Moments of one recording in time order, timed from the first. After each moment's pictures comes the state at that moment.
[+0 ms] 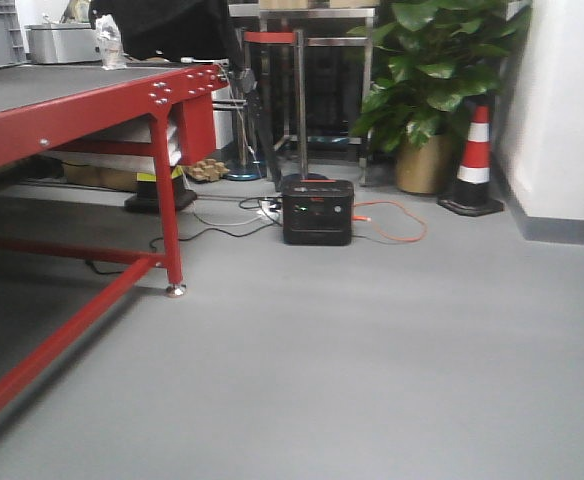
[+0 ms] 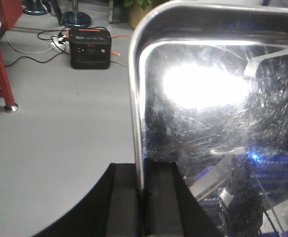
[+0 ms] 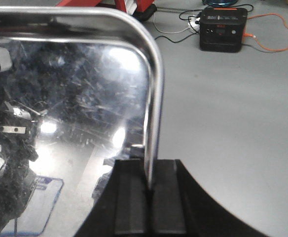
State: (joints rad) left arm -0.61 1.53 -1.68 0.31 0.65 -0.46; right arm 0.24 1.50 -1.68 0.11 0.74 0.10
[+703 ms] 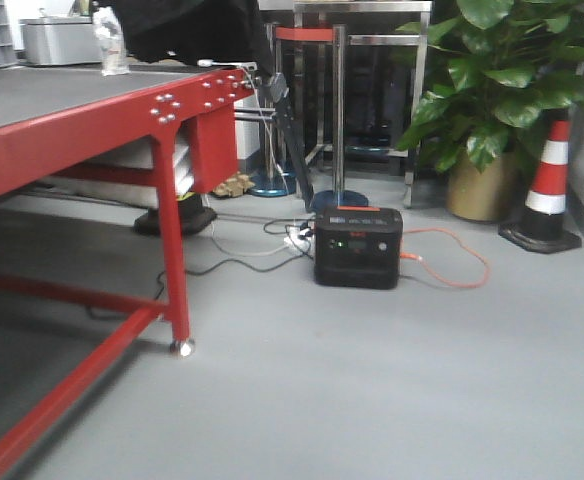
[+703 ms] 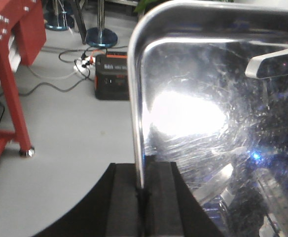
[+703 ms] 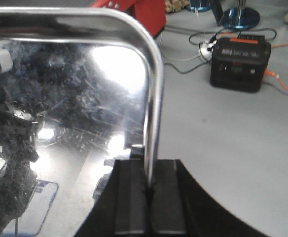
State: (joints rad) left arm -0.61 1.53 -1.68 0.31 0.65 -0.46; right arm 0.24 1.50 -1.68 0.11 0.73 0.10
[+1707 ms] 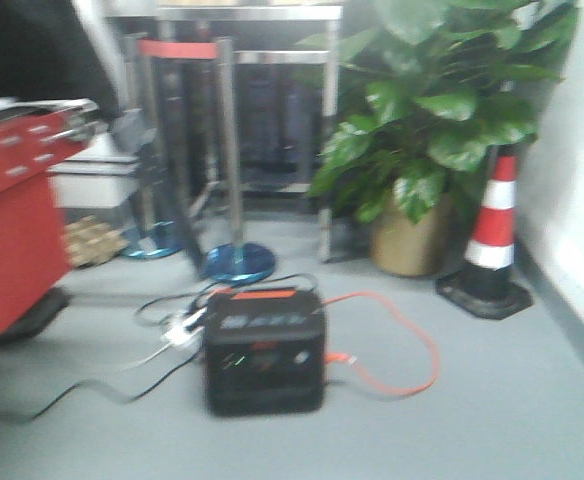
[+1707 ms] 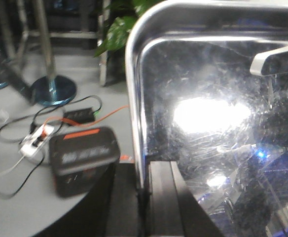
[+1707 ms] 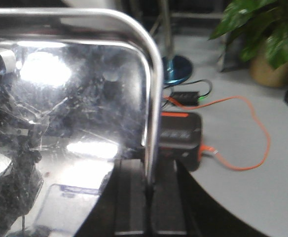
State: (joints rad) left arm -0.61 1.53 -1.68 0.34 0.65 -0.46; right arm 0.24 1.50 -1.68 0.12 0.71 0.10
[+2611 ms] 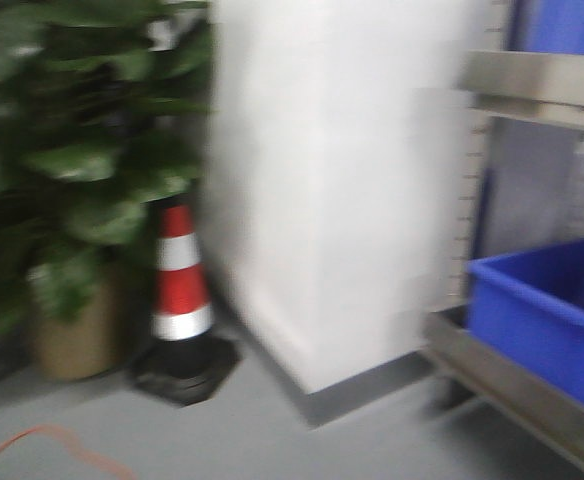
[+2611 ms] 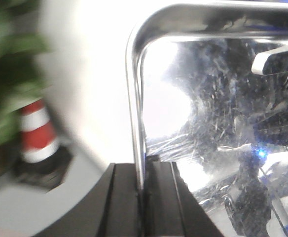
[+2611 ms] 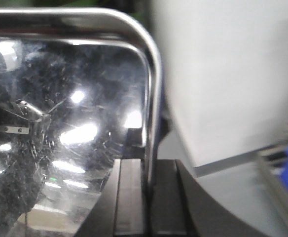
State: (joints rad) left arm -0.61 1.53 -1.68 0.34 0.65 -0.46; right arm 0.24 1.50 -1.68 0.12 0.71 0.10
